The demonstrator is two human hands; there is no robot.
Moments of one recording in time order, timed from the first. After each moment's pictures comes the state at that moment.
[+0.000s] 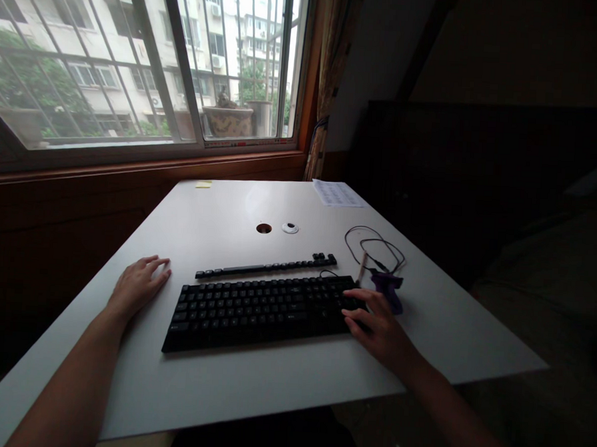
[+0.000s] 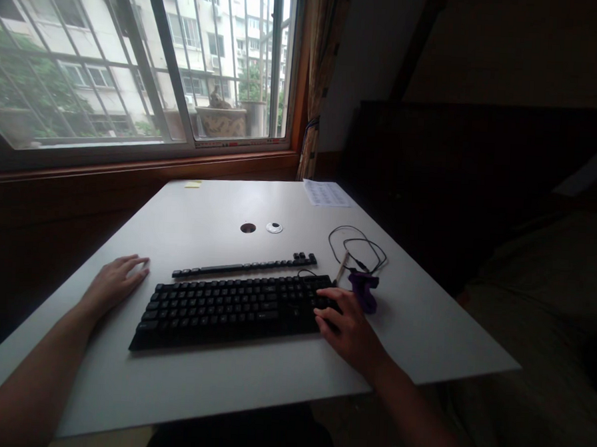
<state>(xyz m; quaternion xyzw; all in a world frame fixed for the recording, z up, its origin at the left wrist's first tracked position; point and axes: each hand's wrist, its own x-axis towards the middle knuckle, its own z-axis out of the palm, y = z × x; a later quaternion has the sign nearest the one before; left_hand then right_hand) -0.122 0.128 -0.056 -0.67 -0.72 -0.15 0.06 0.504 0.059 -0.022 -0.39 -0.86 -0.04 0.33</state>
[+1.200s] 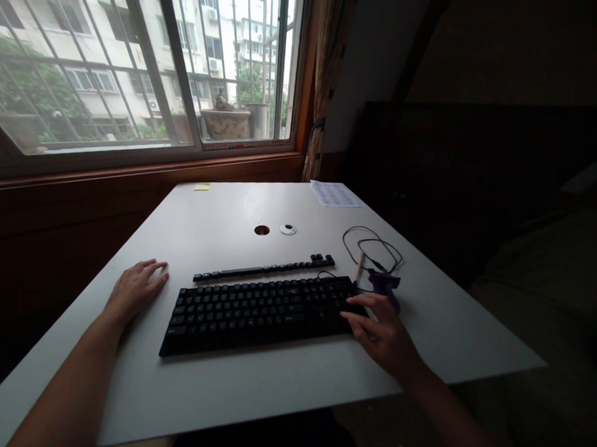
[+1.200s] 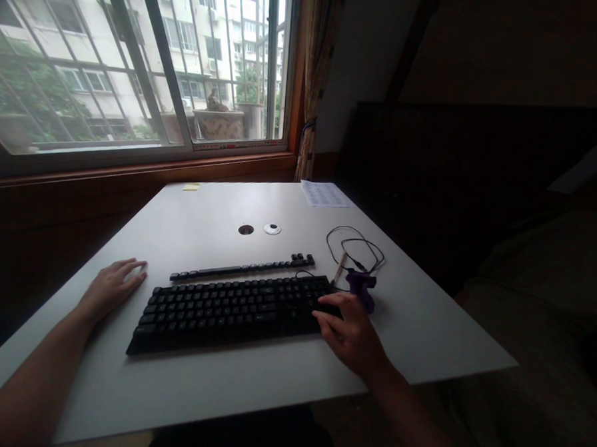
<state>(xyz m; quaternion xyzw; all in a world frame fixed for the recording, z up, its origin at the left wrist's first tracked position) -0.121 0.126 -0.054 -0.68 -0.71 -0.17 0.06 0.504 0.051 -0.018 -0.39 -0.84 -0.05 0.36</state>
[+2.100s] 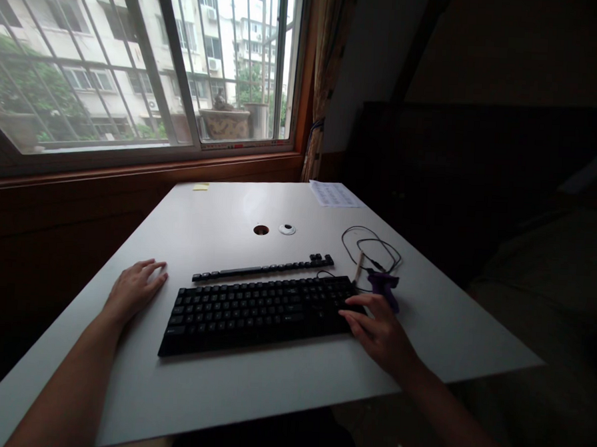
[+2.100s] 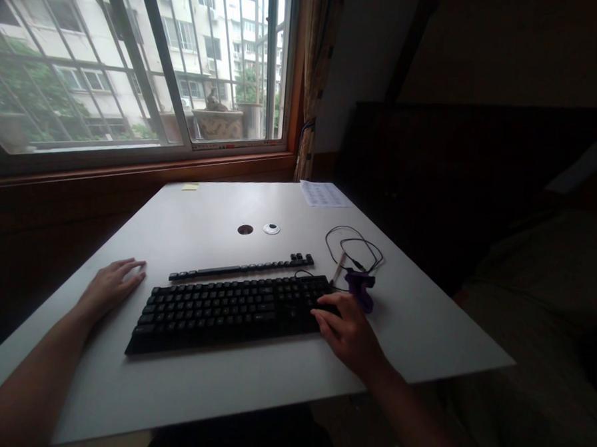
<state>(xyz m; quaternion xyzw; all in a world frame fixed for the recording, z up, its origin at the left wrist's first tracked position) -0.120 0.126 -0.053 -0.67 -0.72 -0.16 0.06 0.501 0.050 -0.018 -0.40 -0.84 -0.05 0.36</state>
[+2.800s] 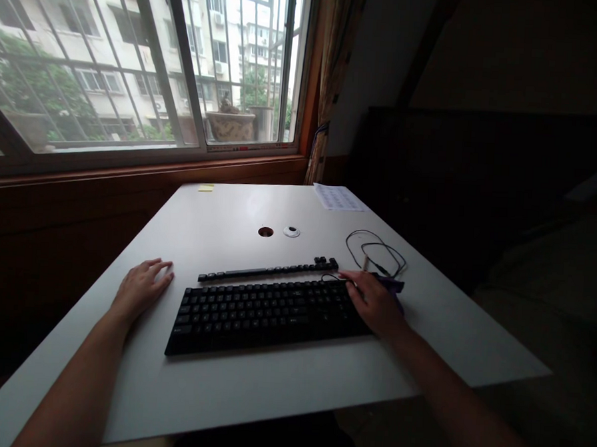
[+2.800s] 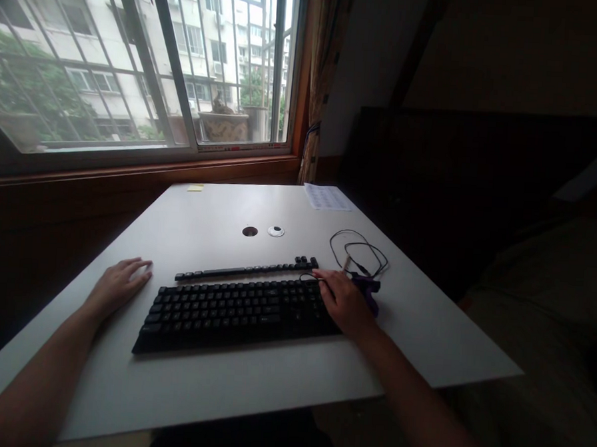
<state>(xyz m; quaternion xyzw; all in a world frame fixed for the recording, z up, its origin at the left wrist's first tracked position) -0.122 0.128 -0.060 -0.67 -0.72 -0.16 0.07 0.488 0.112 -0.003 -0.44 -0.82 -0.01 0.36</state>
